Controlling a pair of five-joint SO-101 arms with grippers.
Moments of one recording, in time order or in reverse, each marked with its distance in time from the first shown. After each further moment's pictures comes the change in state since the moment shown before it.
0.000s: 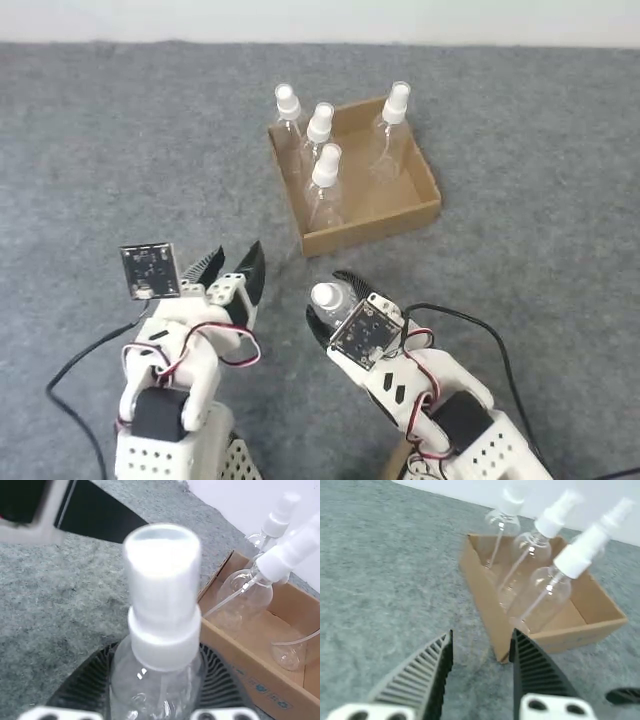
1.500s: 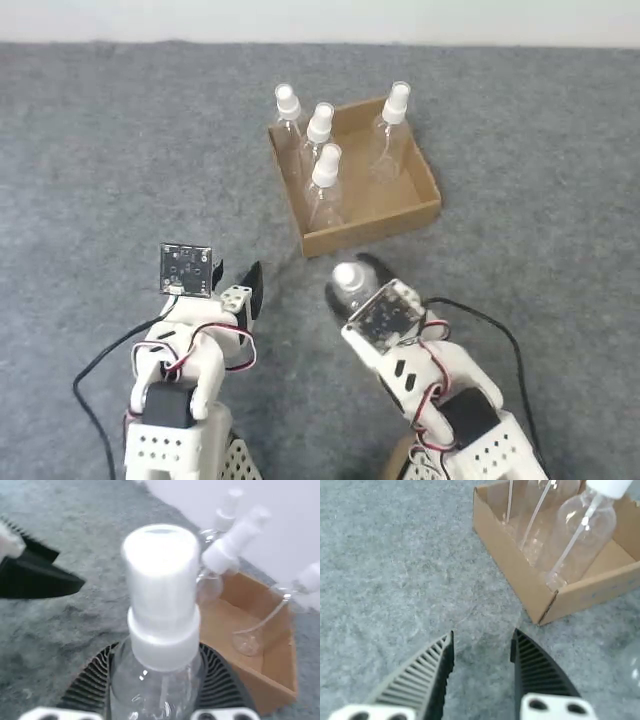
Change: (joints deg) left arm -2.0 0.0 8.7 -1.1 -14.2; right arm 8.2 -0.1 -1.1 -1.5 0.1
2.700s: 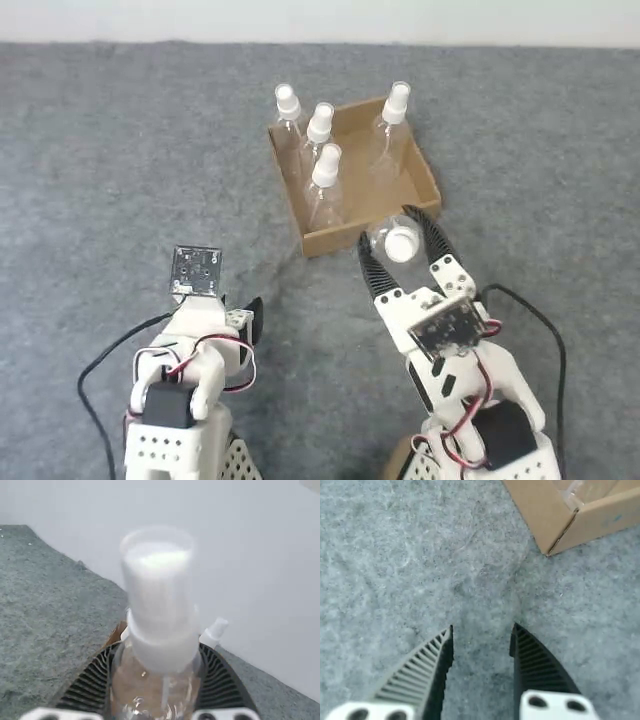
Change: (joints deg) left arm 0.0 0.0 0.0 13.5 0.0; right arm 8.4 -0.1 -16.7 0.0 0.0
